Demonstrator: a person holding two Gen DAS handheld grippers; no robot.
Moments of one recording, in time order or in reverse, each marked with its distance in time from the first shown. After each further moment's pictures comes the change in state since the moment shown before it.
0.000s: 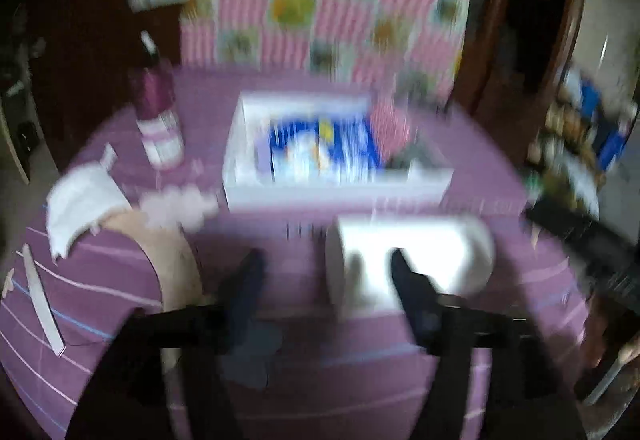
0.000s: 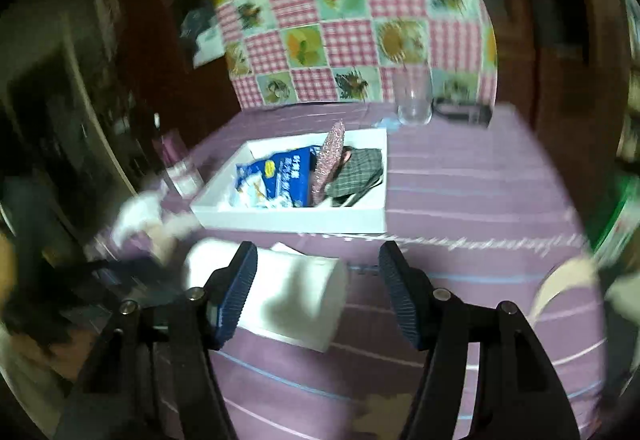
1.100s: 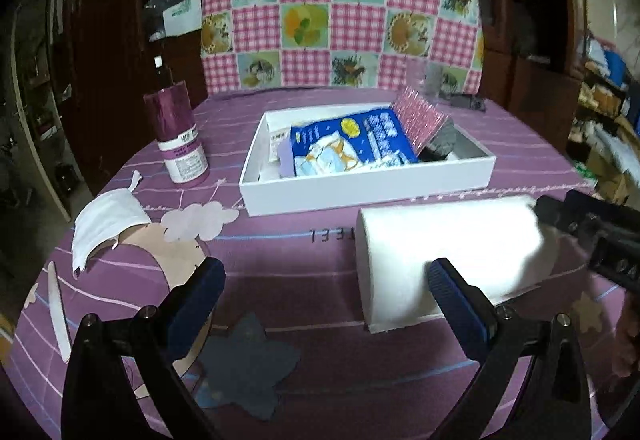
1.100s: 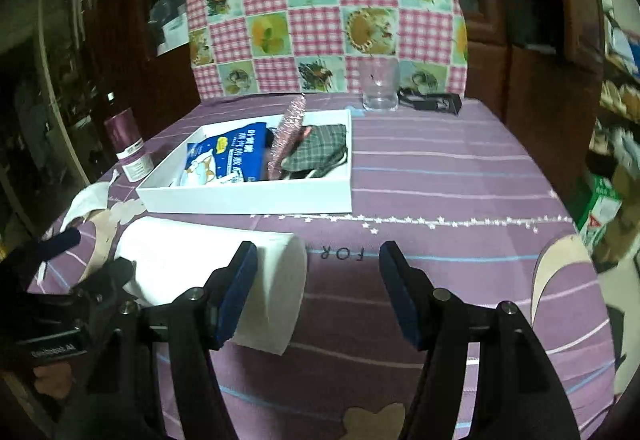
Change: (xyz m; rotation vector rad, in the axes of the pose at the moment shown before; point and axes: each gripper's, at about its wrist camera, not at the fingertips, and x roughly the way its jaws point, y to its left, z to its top) left arm 0.043 -0.017 -0.026 0.120 -0.023 0.190; right arm 0.040 -0.015 -0.031 0.091 -0.023 -0.108
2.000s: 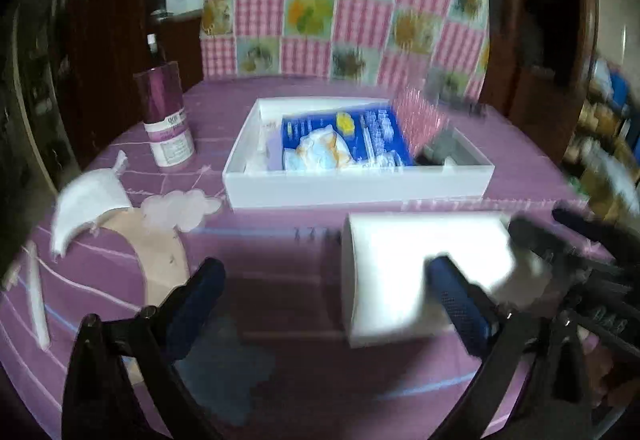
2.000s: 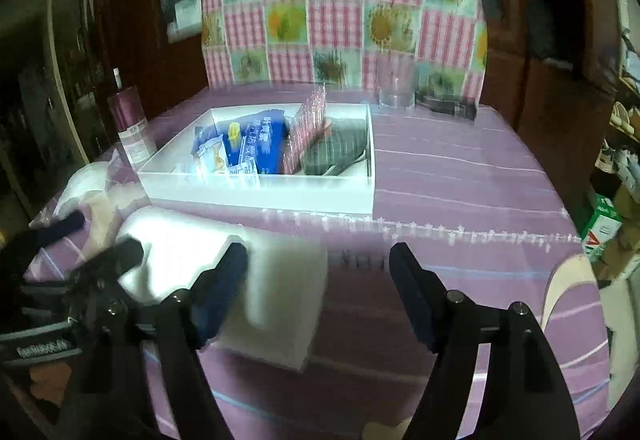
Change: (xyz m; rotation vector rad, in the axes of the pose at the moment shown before) left arm 0.008 0.007 0.007 -0.123 0.000 -0.061; right arm 0.017 0.022 0.009 -0.083 -0.002 -0.026
